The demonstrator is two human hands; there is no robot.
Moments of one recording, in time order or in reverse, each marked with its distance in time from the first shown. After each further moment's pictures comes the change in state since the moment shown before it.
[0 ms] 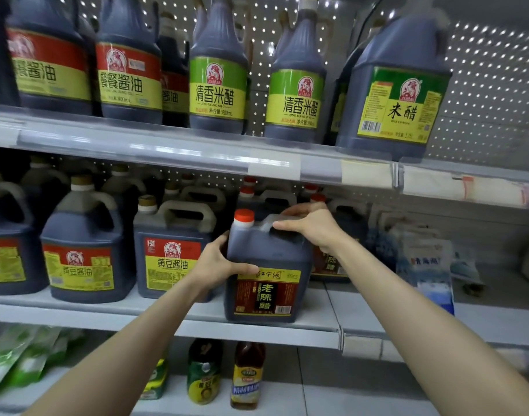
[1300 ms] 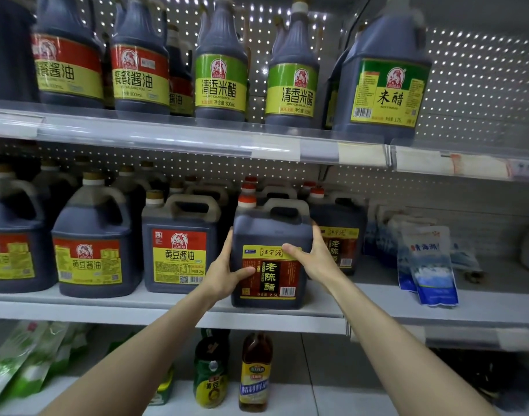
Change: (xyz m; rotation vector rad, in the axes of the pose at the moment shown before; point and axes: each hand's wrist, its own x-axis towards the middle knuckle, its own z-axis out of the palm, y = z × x) left_hand -0.014 -0.047 0.014 0.094 0.038 0.108; right_hand -0.060 0.060 0.045 0.087 0.141 0.124
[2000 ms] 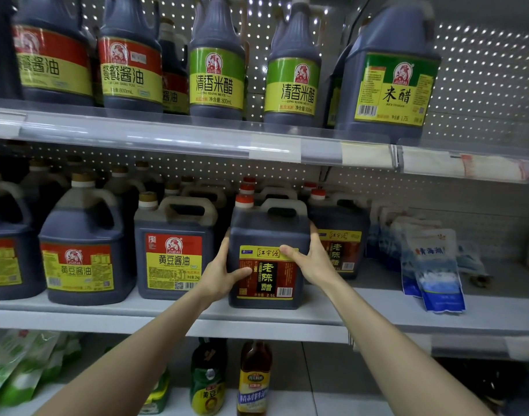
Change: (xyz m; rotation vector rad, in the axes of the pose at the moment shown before) left_hand 0.021 -0.006 -0.003 0.010 -0.001 -0.008; right_hand 0.025 0.009 0.008 -0.010 0.008 -0.001
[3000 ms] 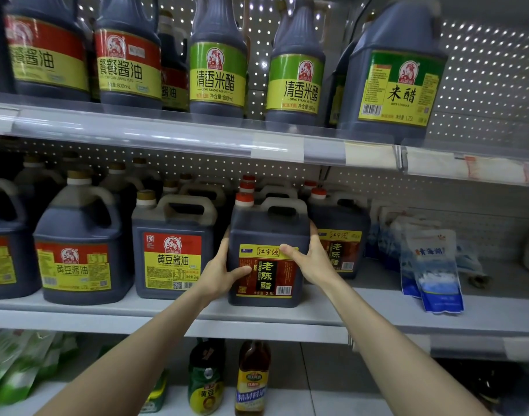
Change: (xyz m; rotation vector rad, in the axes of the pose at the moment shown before) left_hand -0.001 0.009 0.000 0.009 -0.012 0.012; right_hand 0.010 0.007 0.004 0.012 0.022 -0.019
